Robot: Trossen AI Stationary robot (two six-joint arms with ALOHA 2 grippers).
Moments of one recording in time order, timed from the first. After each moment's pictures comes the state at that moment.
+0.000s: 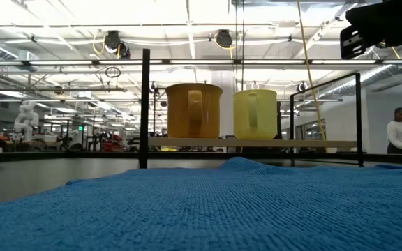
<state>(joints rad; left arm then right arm) -0.90 1.38 0.88 0.08 -0.49 -0.23 0.26 0.26 0.14 0.13 0.00 0.00</state>
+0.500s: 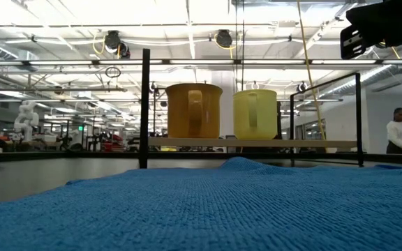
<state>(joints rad) -0.89 1.37 0.88 0.05 -0.49 -0.26 0.26 0.26 0.14 0.13 0.00 0.00</state>
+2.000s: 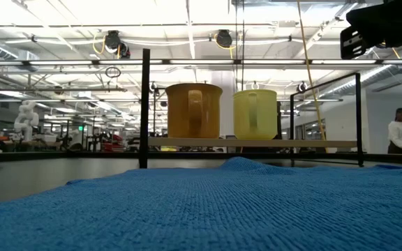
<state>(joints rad) -0.73 1.35 1.14 -0.59 -0.16 -0.41 0.26 0.26 0.14 0.12 0.00 -0.01</state>
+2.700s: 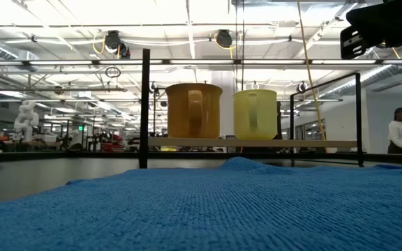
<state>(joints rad) -0.73 1.35 1.14 -0.55 -0.16 -0.40 0.26 0.26 0.14 0.12 0.00 -0.01</state>
